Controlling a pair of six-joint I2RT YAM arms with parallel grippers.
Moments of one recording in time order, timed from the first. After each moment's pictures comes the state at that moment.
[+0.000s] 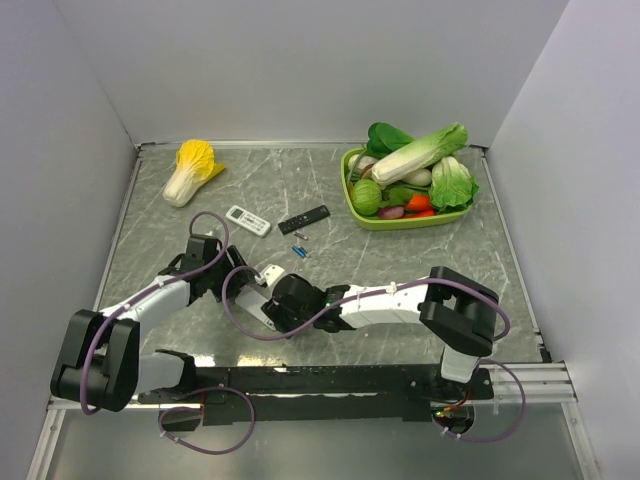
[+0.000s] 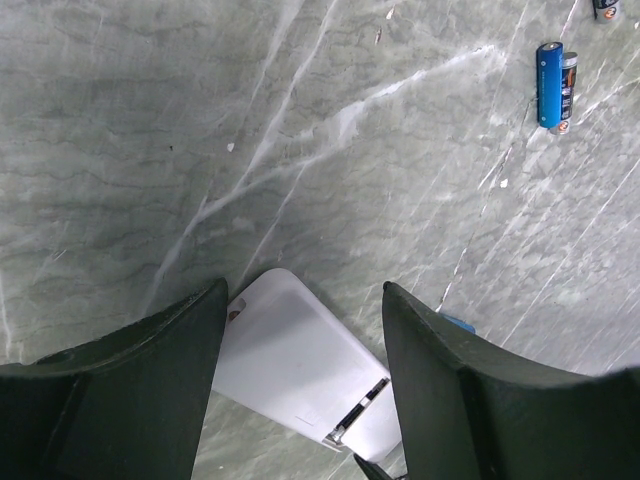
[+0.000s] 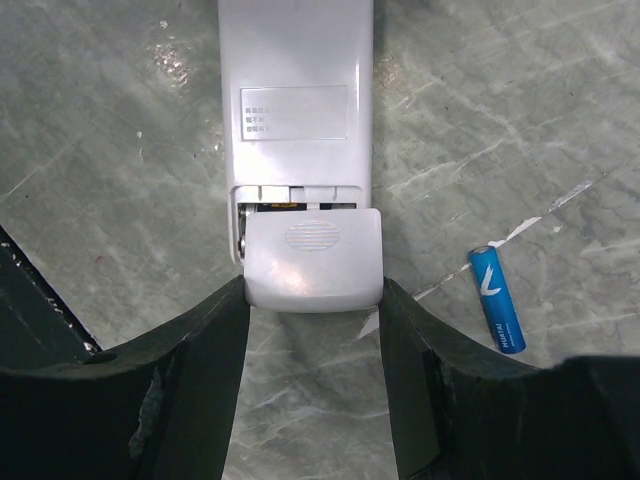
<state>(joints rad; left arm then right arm) -0.23 1.25 0.50 -0.18 0.22 -0.76 1.20 1.74 0.96 -0.06 0.11 0.28</state>
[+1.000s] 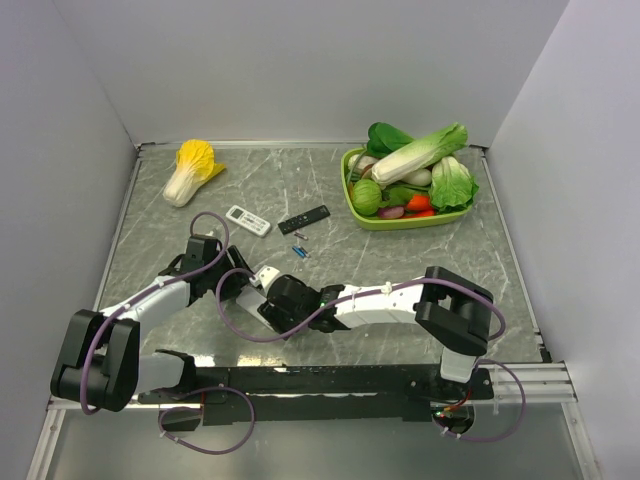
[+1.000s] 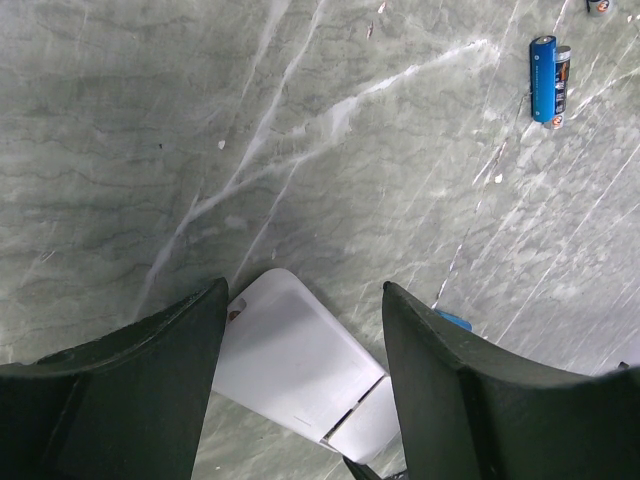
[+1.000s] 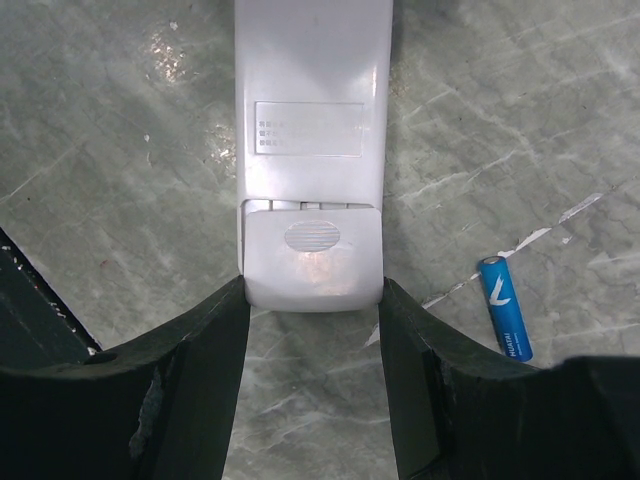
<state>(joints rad) -0.23 1.25 0.50 -0.17 0.23 -0.76 1.22 1.77 1.01 -0.10 0.12 0.27</state>
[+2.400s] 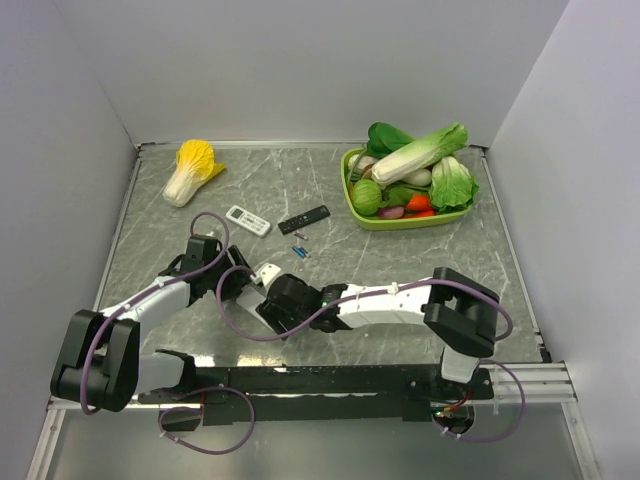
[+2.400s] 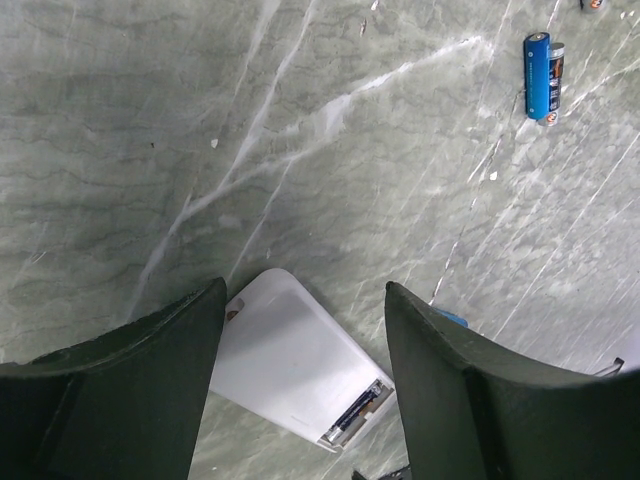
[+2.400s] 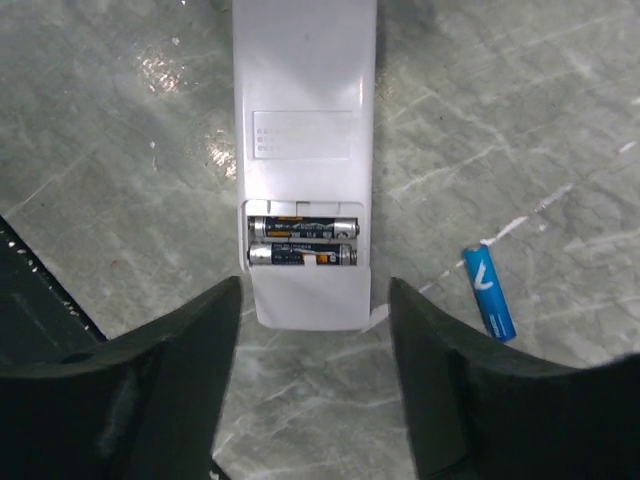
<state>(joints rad) -0.23 1.25 0.49 -0.16 0.24 -0.76 1.22 1.74 1.03 -0.14 0.16 0.28</state>
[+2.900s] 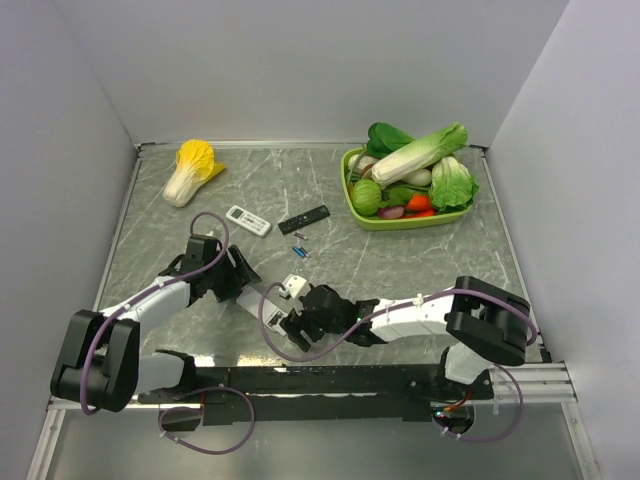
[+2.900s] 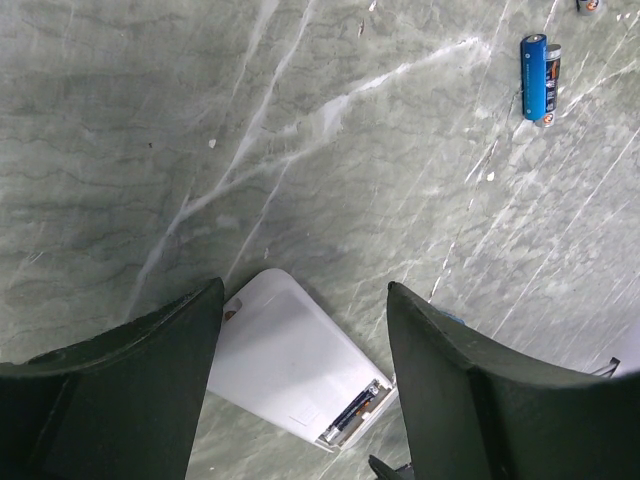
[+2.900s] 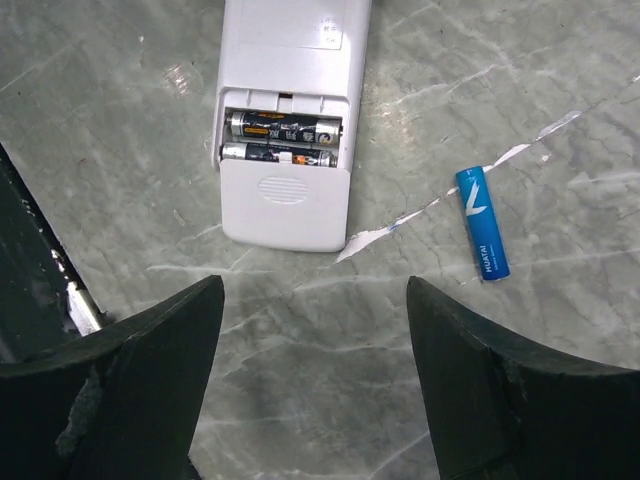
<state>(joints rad) -0.23 1.25 0.49 -0.16 0.24 -0.77 1.19 1.57 0.67 0.19 0.07 0.20</state>
